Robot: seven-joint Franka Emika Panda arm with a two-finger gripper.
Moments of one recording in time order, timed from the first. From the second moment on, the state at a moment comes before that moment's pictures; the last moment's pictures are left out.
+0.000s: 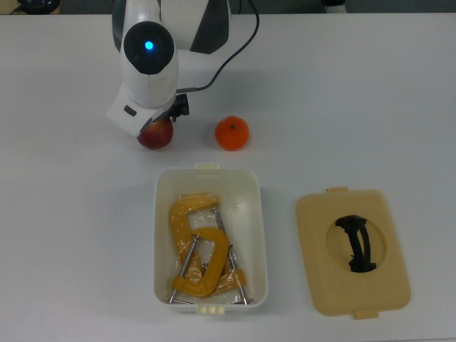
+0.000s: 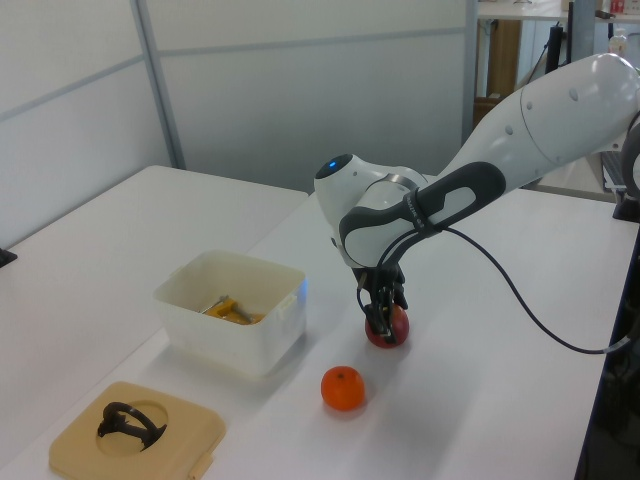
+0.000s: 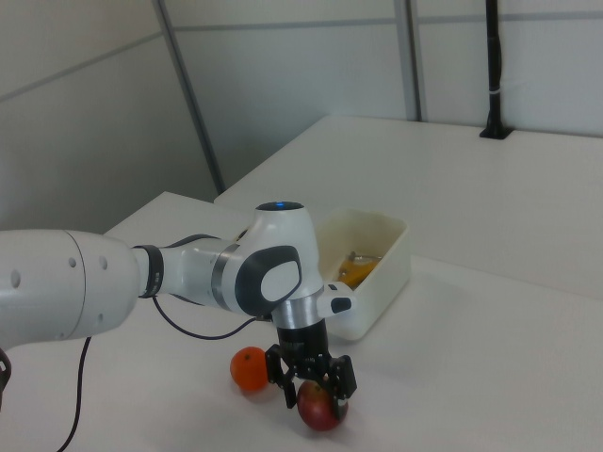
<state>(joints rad) -0.10 0.31 0.05 -1.89 -0.19 1.96 -0.16</state>
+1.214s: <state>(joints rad) -0.10 0.25 0.10 -1.70 -0.14 2.33 0.03</state>
